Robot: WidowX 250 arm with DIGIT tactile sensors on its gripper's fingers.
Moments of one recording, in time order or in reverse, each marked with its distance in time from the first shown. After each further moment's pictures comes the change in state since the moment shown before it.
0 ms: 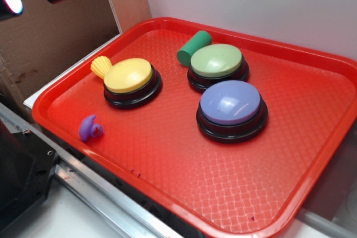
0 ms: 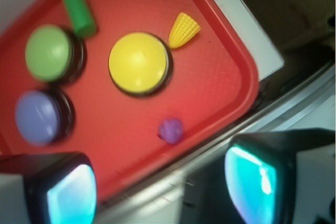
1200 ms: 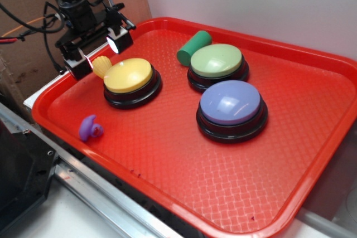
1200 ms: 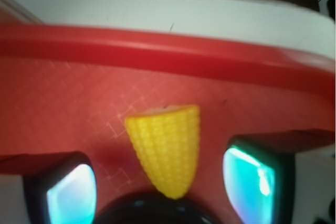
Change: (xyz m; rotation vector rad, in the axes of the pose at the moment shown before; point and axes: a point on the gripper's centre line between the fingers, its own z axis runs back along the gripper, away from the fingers) arm 0.094 0.019 -0.140 0.127 -0.207 0.636
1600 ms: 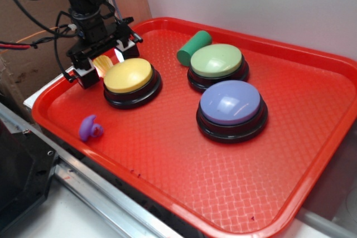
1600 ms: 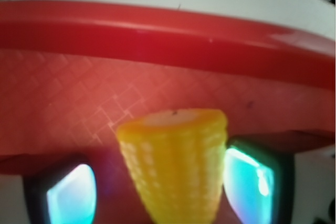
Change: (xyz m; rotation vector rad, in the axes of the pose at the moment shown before) arm 0.002 -0.003 -0.023 0.068 -0.016 0.031
